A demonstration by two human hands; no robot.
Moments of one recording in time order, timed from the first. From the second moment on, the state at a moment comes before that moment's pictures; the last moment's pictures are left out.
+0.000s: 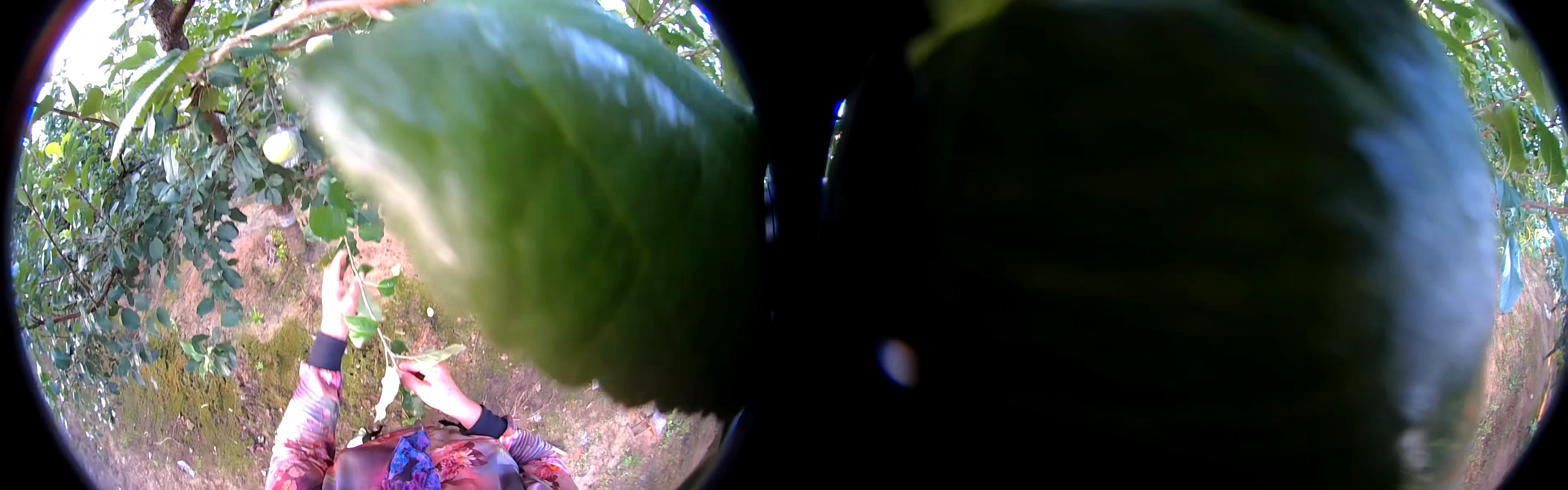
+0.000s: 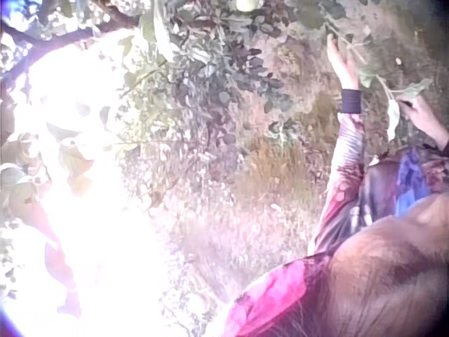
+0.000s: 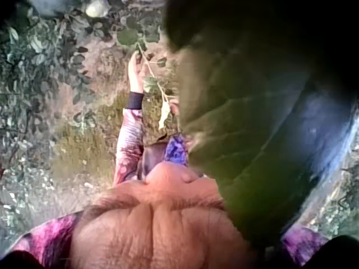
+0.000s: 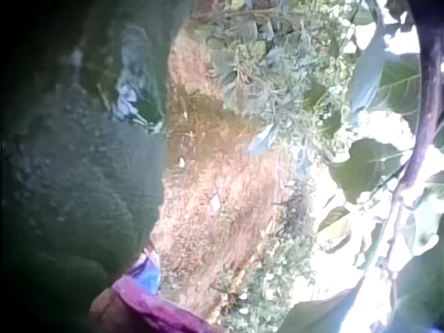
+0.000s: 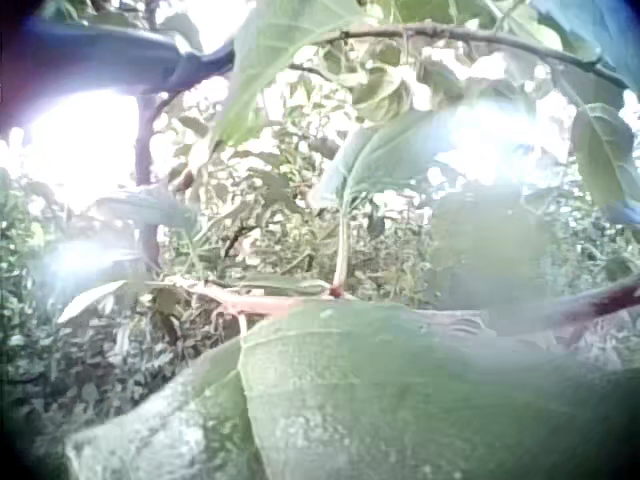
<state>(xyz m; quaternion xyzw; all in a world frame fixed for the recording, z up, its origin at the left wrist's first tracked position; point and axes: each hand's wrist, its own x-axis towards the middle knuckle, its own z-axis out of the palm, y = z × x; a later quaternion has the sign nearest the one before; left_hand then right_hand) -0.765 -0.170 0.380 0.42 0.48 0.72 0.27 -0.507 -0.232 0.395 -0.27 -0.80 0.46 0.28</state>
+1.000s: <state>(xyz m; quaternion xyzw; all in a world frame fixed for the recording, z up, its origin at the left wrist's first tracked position) -0.728 -0.197 0.364 0.29 0.42 0.81 0.28 -0.490 -0.223 0.393 -0.23 -0.77 0.54 0.23</state>
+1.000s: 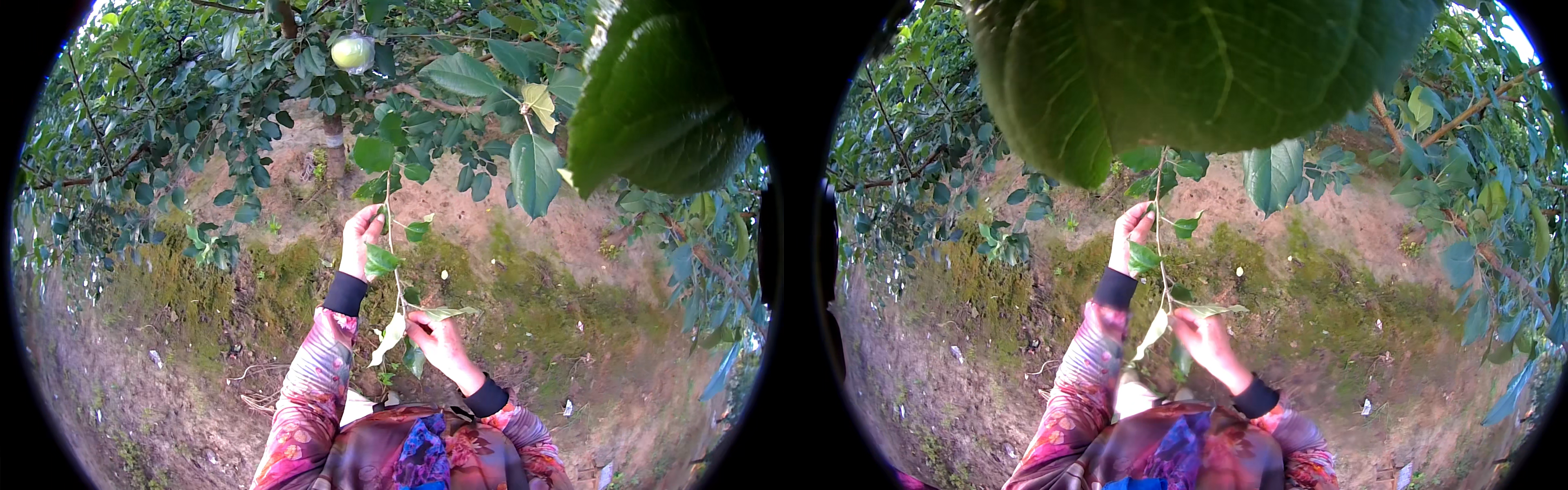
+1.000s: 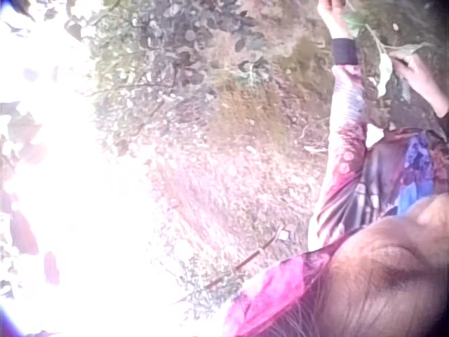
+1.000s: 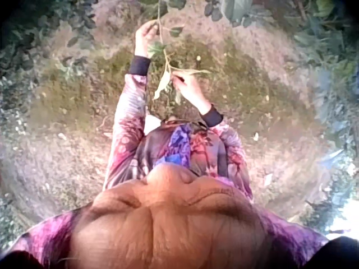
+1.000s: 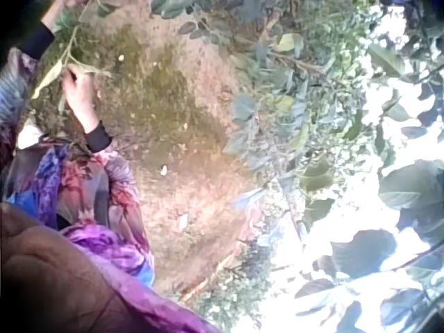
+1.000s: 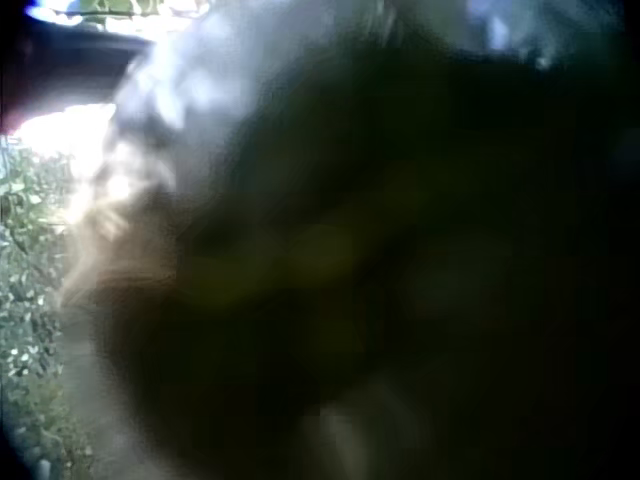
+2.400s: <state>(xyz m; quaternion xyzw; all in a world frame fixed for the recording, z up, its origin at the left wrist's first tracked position) -0.993 -0.492 0.248 0.23 0.88 0.40 -0.07 -0.548 -0.242 0.331 -0.43 -0.68 0.52 0.27</state>
